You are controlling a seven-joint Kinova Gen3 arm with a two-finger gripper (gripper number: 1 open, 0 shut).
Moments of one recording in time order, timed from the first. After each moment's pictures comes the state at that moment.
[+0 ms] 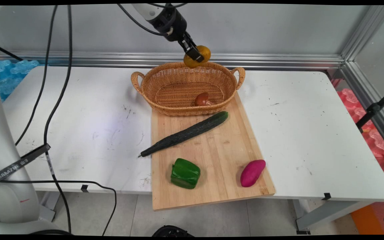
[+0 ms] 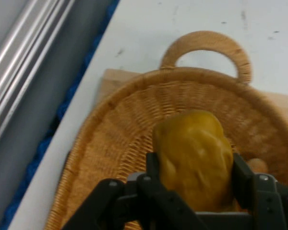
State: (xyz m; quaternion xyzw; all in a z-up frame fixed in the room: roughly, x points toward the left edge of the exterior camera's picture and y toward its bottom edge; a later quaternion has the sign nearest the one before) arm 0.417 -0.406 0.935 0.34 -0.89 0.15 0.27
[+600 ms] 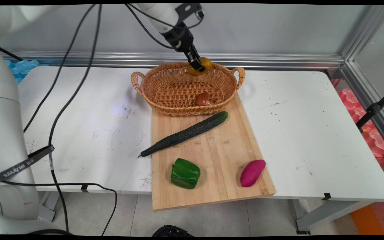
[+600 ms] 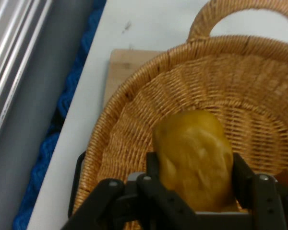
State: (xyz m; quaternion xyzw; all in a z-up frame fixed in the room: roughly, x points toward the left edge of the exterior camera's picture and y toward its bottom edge) arm 0.416 -0.466 0.876 0.29 -0.92 0.14 0.23
